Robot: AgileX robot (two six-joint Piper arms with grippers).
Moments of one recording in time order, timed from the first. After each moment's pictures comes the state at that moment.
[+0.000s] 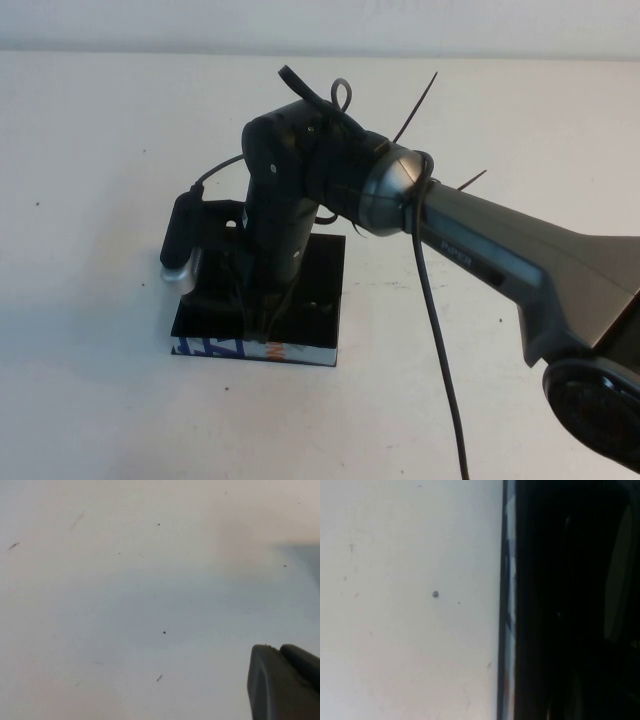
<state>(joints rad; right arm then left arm) 0.80 2.29 -2.11 0.17 1.23 -0.78 -0.02 -0.01 0.03 0.04 0.39 0.03</state>
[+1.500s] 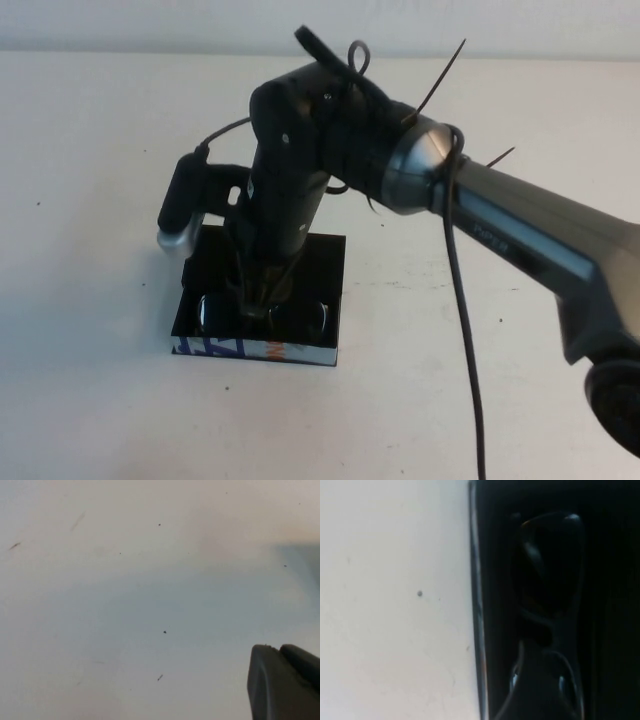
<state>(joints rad) 0.80 2.22 -2.11 0.13 1.23 -0.73 -0.02 -0.01 0.03 0.04 0.39 0.03</state>
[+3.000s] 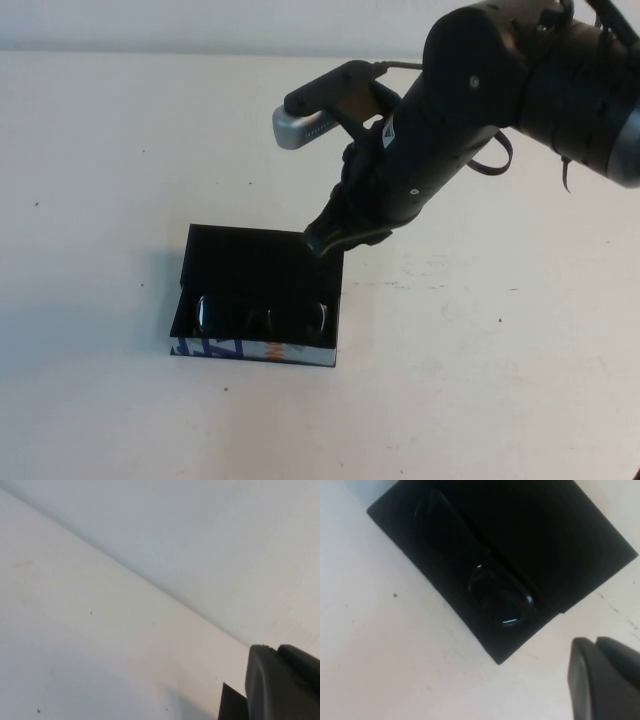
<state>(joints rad) 0.68 1.80 -1.68 0.14 1.07 -0.16 -0.02 -0.01 0.03 -0.24 0.05 -0.34</state>
